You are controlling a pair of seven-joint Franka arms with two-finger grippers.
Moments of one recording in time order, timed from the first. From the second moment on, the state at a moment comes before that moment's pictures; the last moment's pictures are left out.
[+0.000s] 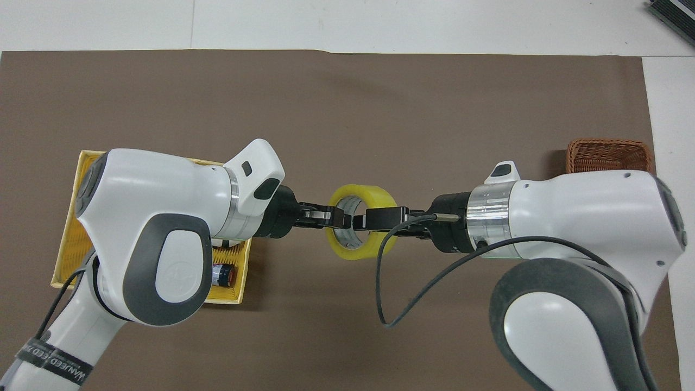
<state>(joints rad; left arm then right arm) -0.37 0.01 -0.15 -1.95 -0.87 2.13 0.08 0.39 -0.12 0.00 -2.03 0.82 2.11 0.09</state>
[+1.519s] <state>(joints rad) -0.24 -0.04 -0.12 -1.93 -0.87 2.00 0.07 0.01 -0.17 -0.02 -1.92 0.74 1.72 0.03</state>
